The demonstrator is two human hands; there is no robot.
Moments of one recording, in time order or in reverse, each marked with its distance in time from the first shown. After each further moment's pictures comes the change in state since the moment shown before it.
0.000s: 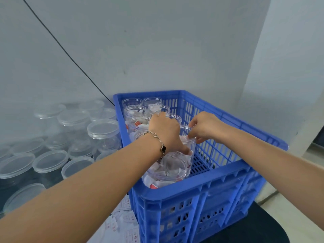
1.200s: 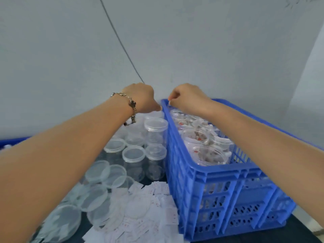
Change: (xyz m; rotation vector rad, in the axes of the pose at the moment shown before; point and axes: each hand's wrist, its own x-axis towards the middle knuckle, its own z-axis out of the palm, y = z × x) left_hand -0.098 -0.151 -0.084 -0.055 0.027 -0.396; right_hand -0.062 -0.152 0.020 -0.061 0.194 -0.612
